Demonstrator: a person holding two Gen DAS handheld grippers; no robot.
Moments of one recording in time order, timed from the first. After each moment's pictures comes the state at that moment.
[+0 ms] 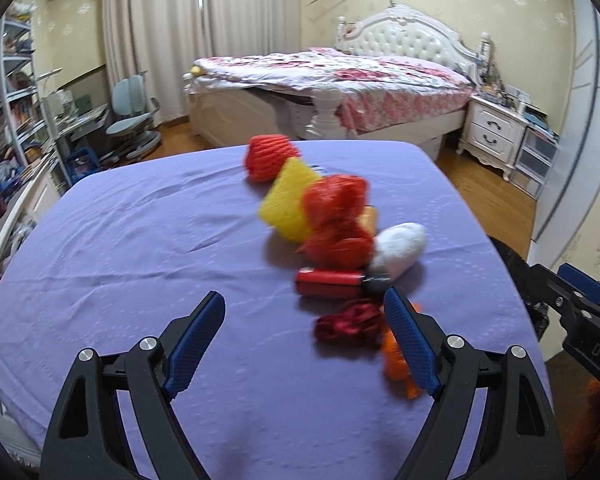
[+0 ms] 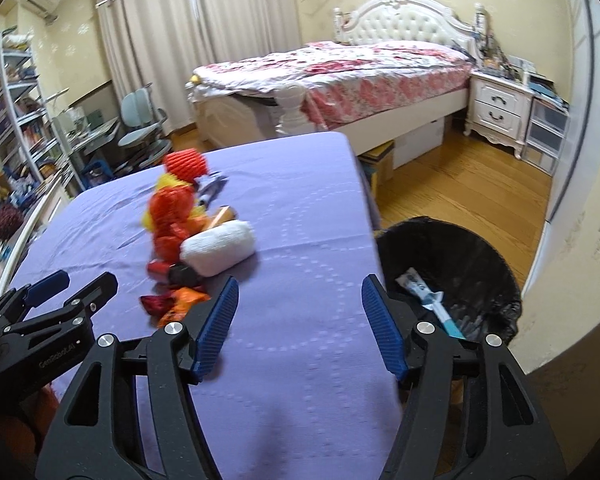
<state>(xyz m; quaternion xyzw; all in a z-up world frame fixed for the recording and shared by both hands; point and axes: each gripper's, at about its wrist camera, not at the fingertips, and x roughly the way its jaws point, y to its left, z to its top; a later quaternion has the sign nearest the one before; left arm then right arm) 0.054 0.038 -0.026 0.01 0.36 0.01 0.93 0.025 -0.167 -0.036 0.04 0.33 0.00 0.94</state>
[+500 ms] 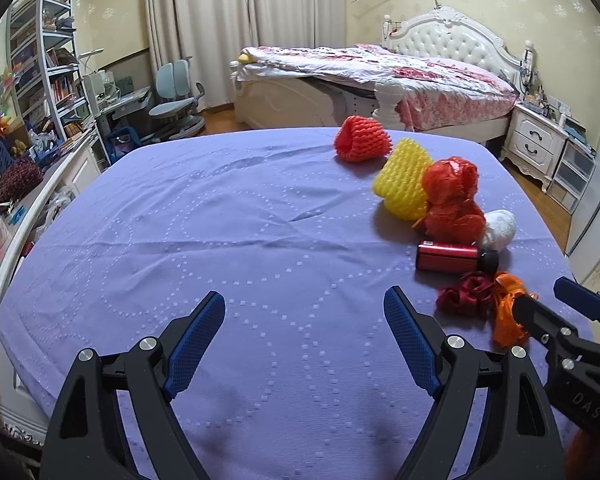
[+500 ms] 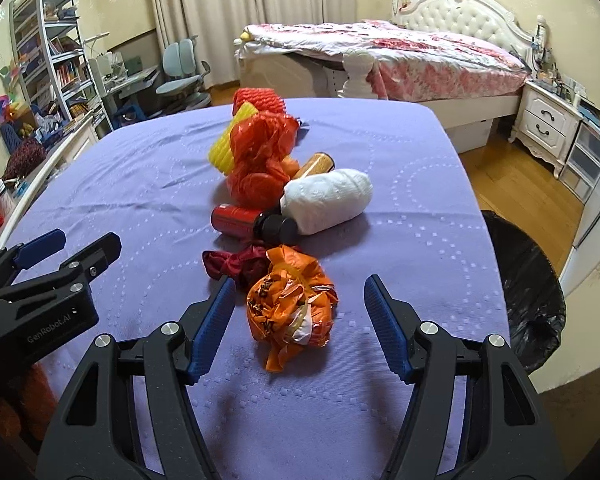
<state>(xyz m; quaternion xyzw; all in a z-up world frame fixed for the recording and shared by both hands) 0.037 0.103 -0.042 -0.01 0.37 0.08 0.93 0.044 -0.090 -0.067 -0.01 0.38 0.06 0.92</state>
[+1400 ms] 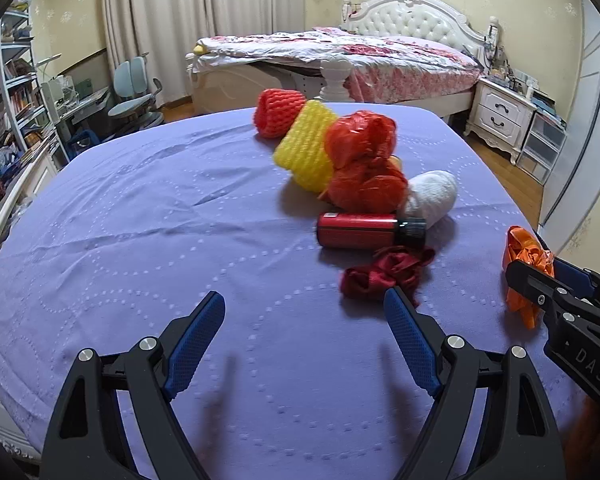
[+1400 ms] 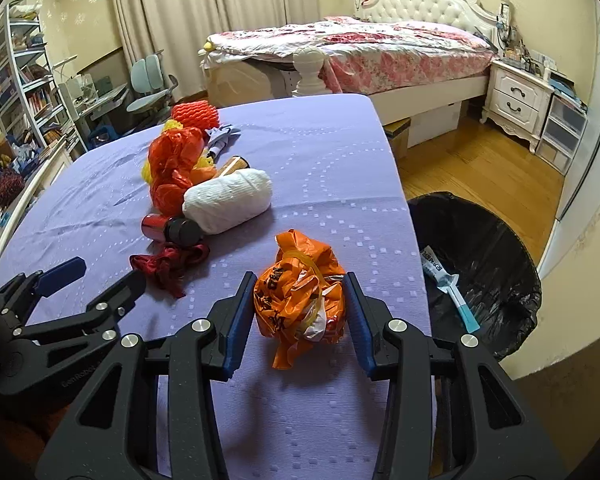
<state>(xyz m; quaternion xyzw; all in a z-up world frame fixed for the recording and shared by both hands) 0.046 0.050 -0.062 0.01 0.40 0.01 0.92 0.039 -0.149 -0.066 0.02 0.37 0.01 0.93</state>
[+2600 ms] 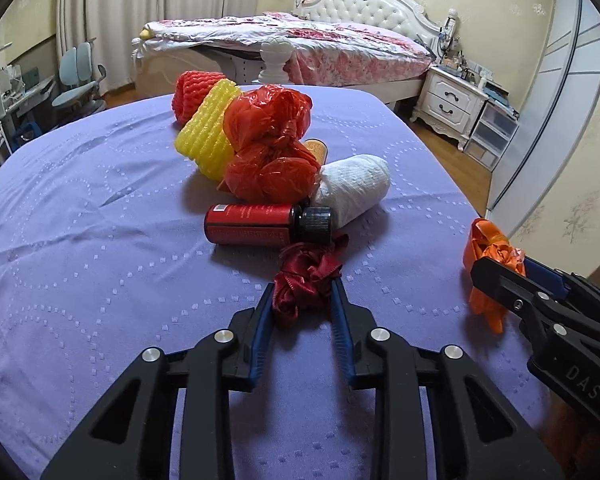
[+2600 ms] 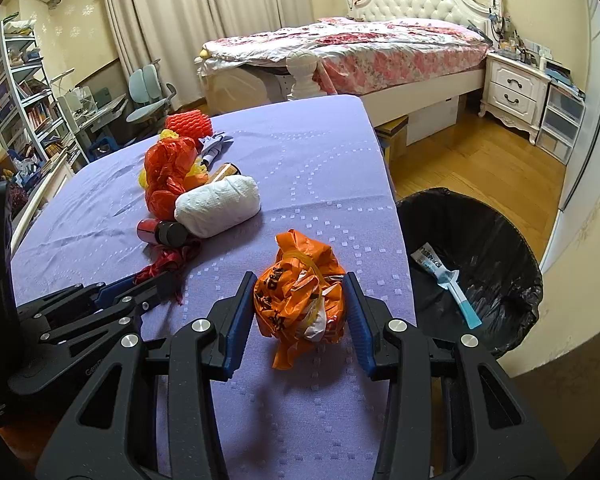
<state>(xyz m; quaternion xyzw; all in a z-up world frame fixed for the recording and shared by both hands) 0.061 0.024 -0.075 -0.02 0.42 -0.10 0.90 0.037 -0.163 -0.063 0.05 0.37 0.01 0.93</state>
